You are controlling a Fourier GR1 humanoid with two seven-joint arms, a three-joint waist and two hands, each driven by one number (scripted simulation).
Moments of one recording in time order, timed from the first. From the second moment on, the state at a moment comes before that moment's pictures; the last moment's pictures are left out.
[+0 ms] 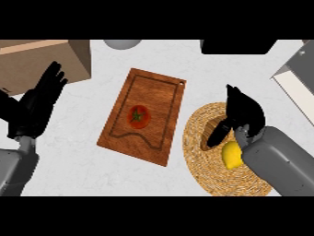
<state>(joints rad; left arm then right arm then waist) -0.28 0.40 -0.09 -1.45 0.31 0.16 0.16 -0.60 -0.47 0.65 -1.44 0.33 -0.03 1.25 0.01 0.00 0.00</state>
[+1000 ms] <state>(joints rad) -0.25 0.37 -0.08 -1.49 0.28 0.16 0.18 -0.53 -0.29 0.56 -1.29 0.52 0.00 1.20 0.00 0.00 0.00</state>
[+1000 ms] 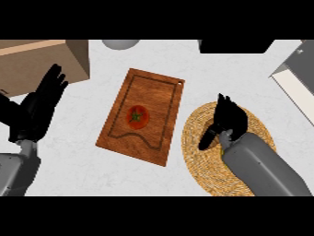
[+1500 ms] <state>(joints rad) -0.22 0.35 -0.06 -1.51 0.26 0.14 0.18 -0.49 -0.21 0.46 -1.15 0.59 -0.01 1.12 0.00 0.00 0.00</state>
